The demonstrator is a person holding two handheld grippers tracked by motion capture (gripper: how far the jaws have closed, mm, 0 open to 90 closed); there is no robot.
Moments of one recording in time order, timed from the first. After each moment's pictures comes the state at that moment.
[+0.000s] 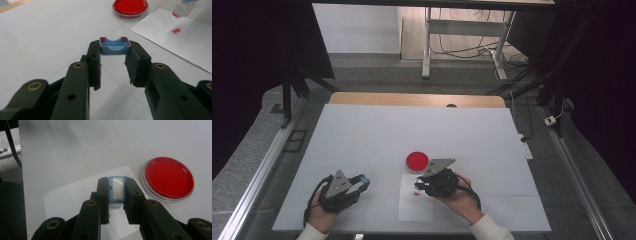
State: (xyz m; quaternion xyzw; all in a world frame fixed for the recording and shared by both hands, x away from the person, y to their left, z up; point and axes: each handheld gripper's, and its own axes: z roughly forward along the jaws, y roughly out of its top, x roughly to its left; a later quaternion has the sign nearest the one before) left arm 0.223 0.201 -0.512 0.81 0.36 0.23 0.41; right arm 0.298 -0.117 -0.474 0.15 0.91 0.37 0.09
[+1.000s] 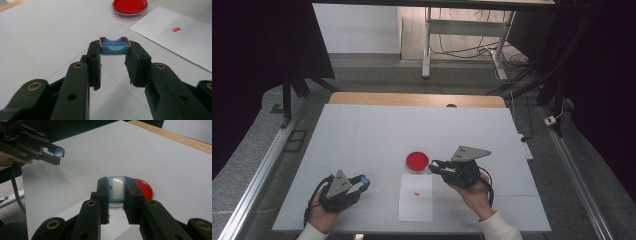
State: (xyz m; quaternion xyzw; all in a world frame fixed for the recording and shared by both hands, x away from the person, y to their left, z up) left arm 0.224 0.200 -0.513 0.81 0.36 0.23 0.40; right arm 0.307 -0.166 -0.442 0.23 0.83 0.49 0.10
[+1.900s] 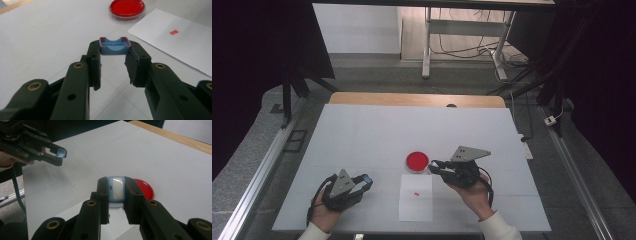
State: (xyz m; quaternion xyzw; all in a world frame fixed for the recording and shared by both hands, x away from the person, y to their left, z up) left arm 0.228 0.191 -0.511 0.81 0.35 0.23 0.41; right arm 0.307 -0.165 -0.443 0.23 0.83 0.49 0.10
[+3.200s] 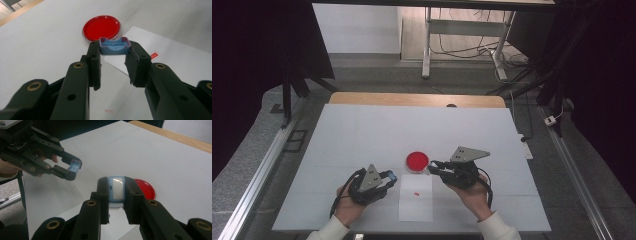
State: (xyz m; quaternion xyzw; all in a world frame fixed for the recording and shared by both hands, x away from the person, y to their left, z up) left arm 0.249 0.130 -0.499 0.84 0.29 0.22 0.41; right arm 0.306 -0.163 -0.445 0.23 0.83 0.50 0.10
